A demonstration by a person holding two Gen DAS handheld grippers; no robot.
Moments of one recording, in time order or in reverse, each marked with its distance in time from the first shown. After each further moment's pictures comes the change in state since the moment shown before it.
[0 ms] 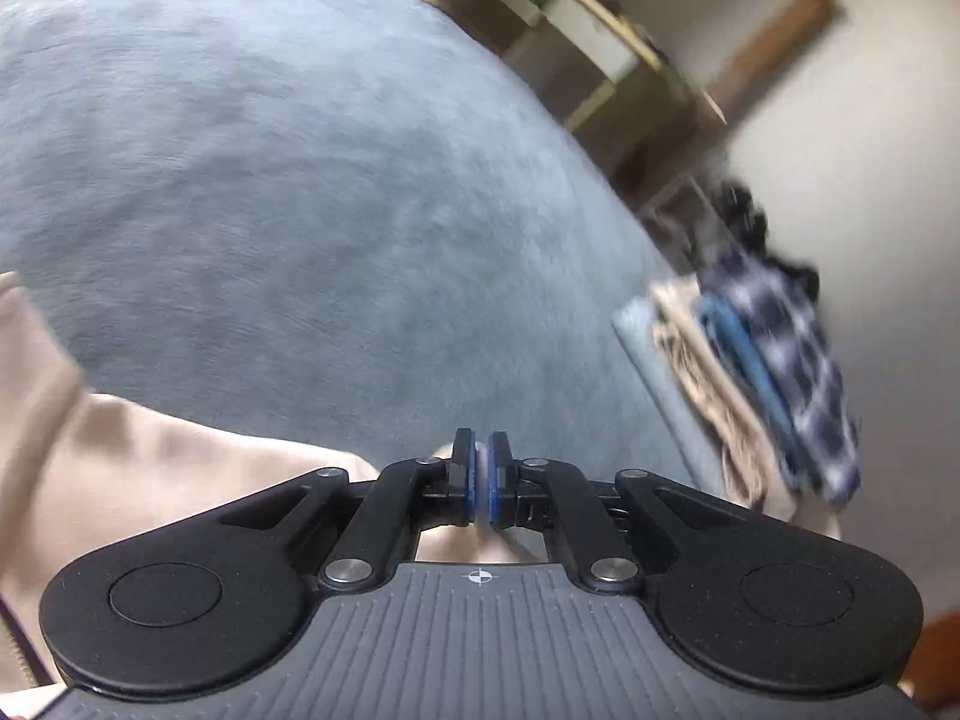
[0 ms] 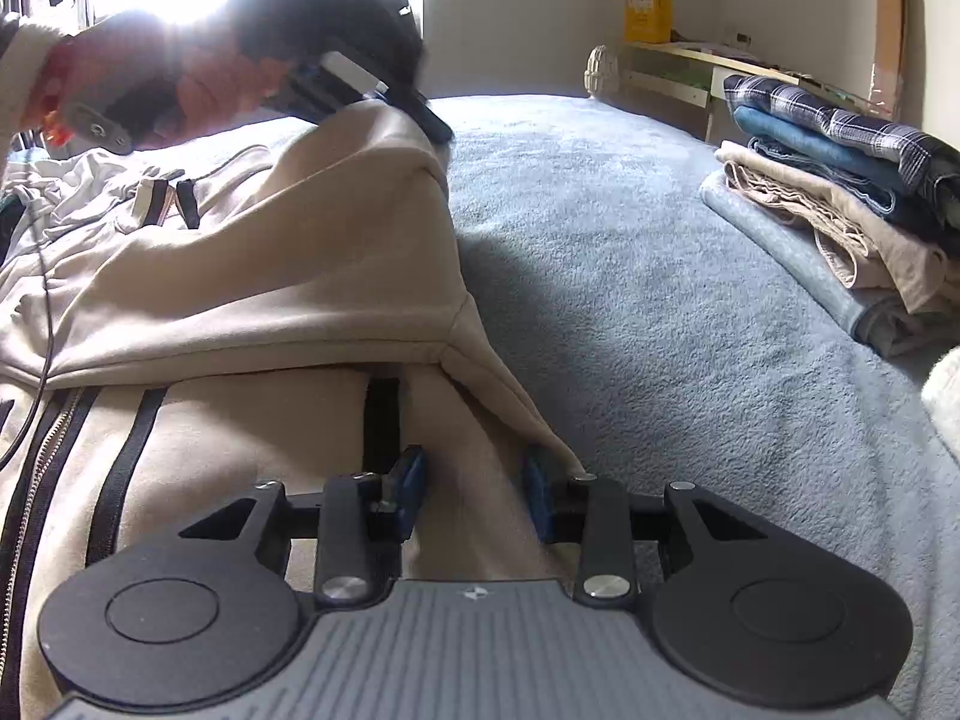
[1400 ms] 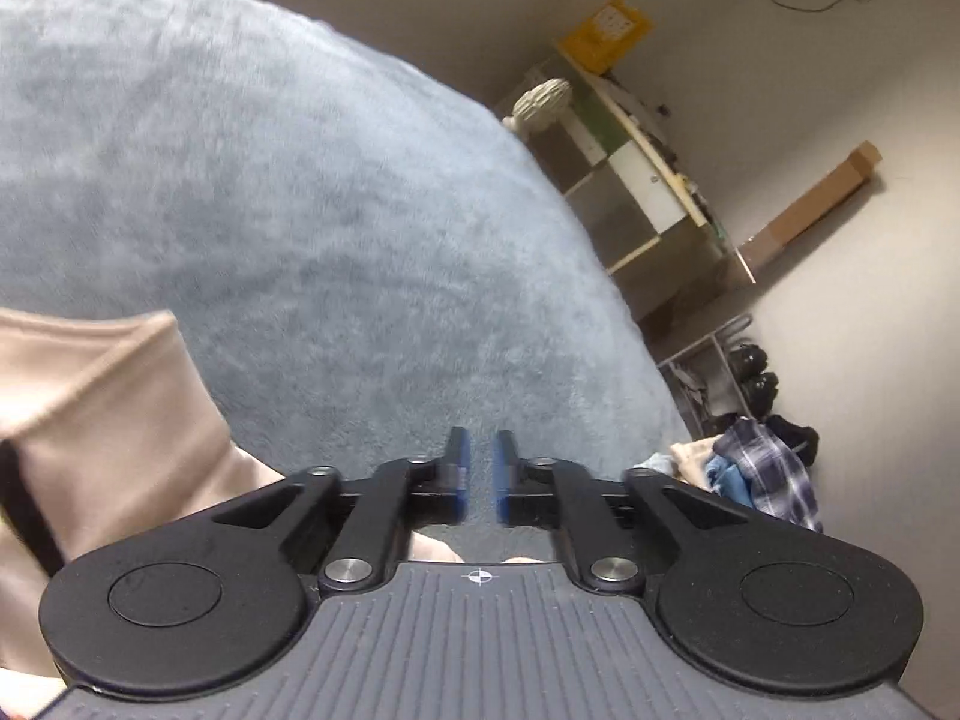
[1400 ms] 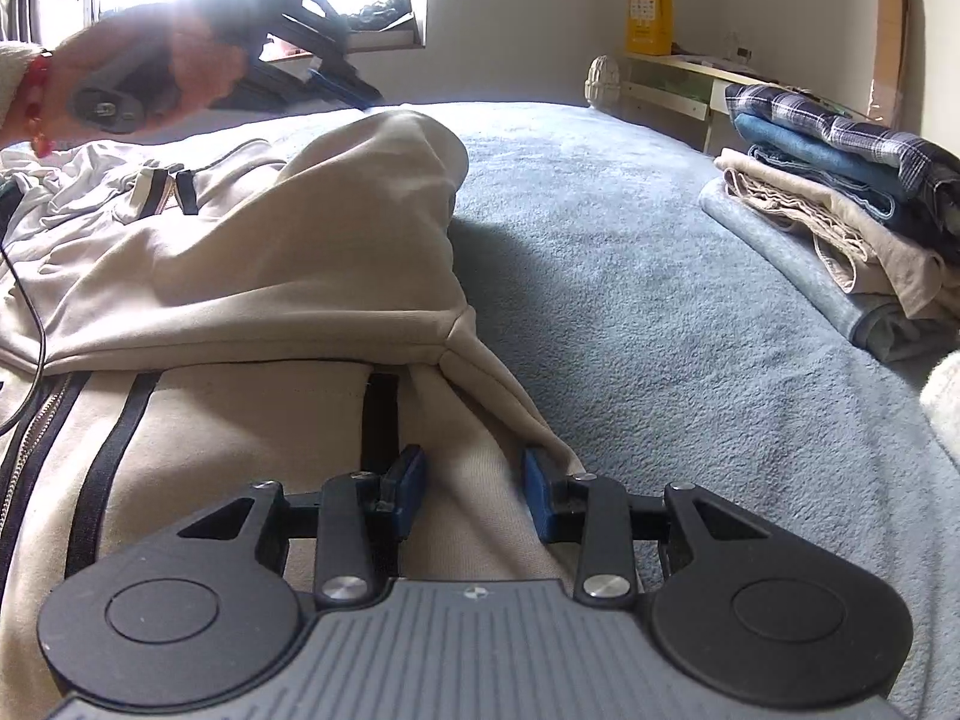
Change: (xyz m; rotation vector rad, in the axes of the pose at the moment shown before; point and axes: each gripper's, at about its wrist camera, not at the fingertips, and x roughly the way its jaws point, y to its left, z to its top) left arm -0.054 0.020 0.016 -0.100 -0.182 0.027; right arm 0.003 0.000 -0.006 -0.011 -0.023 -0.012
